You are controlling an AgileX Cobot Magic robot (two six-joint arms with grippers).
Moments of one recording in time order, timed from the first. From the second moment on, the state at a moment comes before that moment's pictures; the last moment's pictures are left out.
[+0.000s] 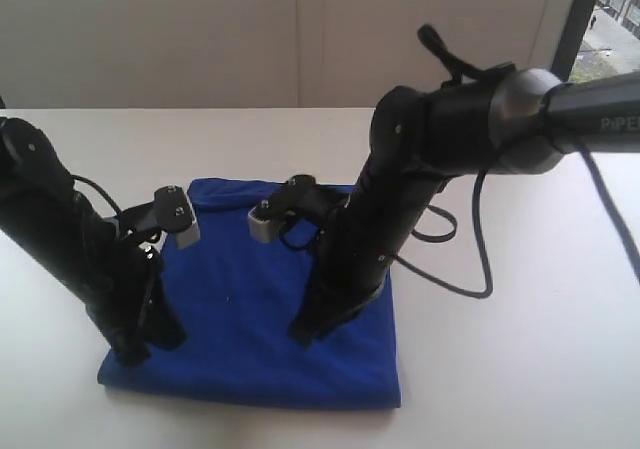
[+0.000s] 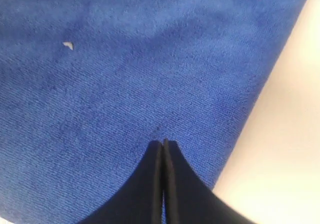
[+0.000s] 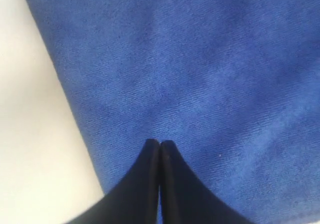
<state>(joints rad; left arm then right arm) -0.34 1.73 -0.94 -0.63 0.79 1.28 0.46 1.91 -1.27 0.41 0.87 -0.69</state>
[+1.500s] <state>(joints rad) -0.50 1.50 -0.78 -0.46 0.59 0.99 0.50 1.82 -1.01 0.20 0.84 -0.48</state>
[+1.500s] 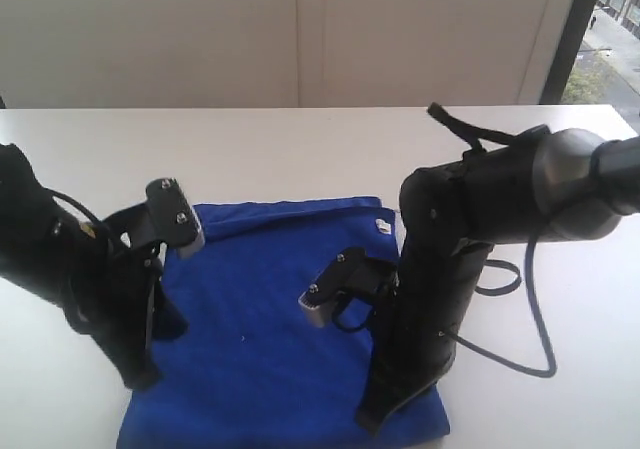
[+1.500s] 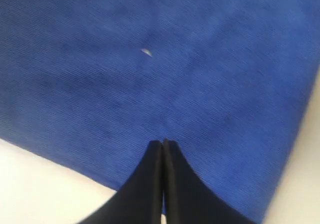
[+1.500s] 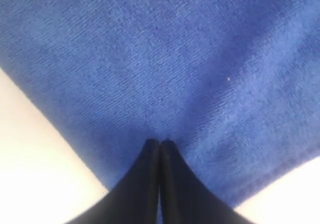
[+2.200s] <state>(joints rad) -0.32 1.95 -1.39 -0.43 0.77 1.05 0.72 1.86 -1.07 0.61 0.50 -0.81</state>
